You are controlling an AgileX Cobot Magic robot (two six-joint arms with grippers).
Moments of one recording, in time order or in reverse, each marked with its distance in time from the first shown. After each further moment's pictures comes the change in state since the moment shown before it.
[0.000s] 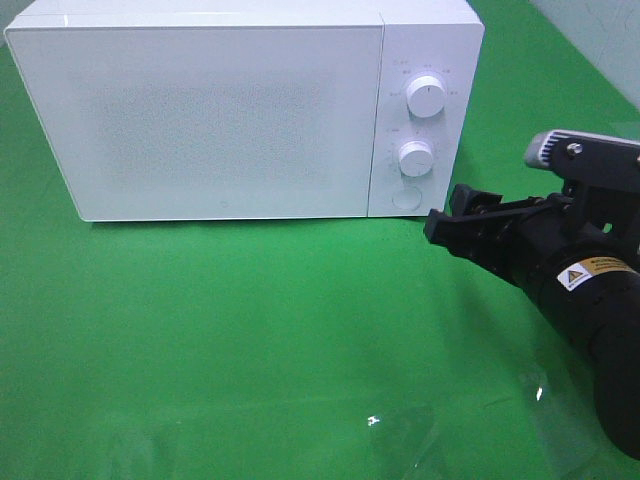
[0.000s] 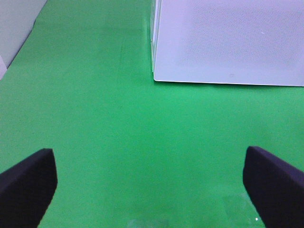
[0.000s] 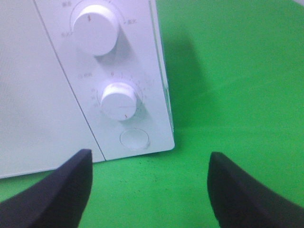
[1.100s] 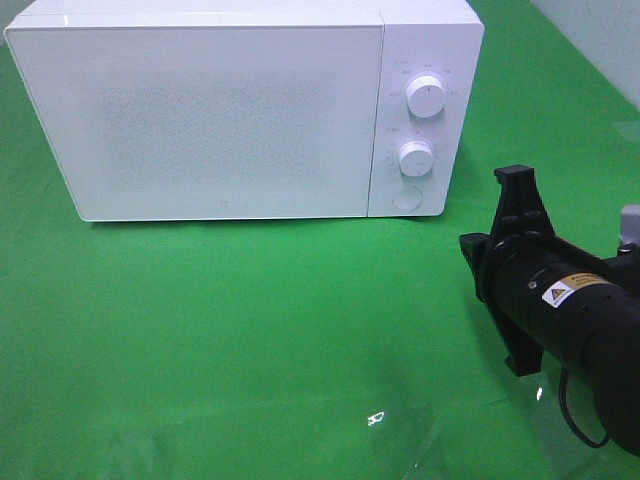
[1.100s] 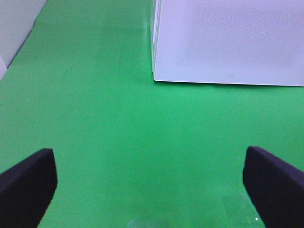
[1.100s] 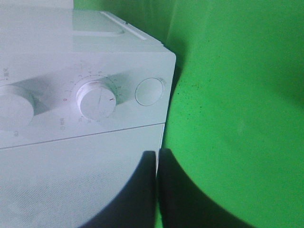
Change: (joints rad) left arm 0.000 0.000 0.000 0.000 0.000 0.000; right arm -0.034 0.023 0.000 -0.074 0.185 1.182
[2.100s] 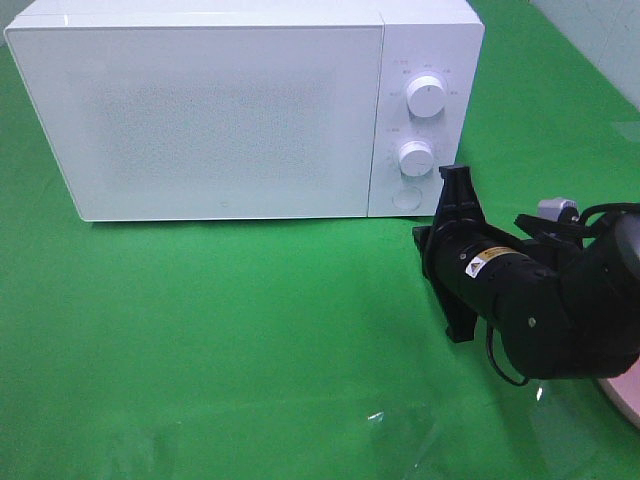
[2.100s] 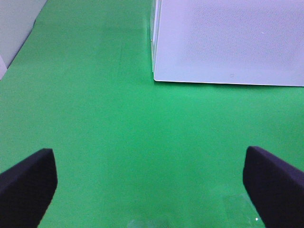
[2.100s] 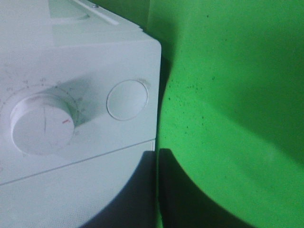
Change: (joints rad) left arm 0.000 0.000 0.000 0.000 0.000 0.000; right arm -0.166 0.314 -0.224 -0.267 0.008 0.205
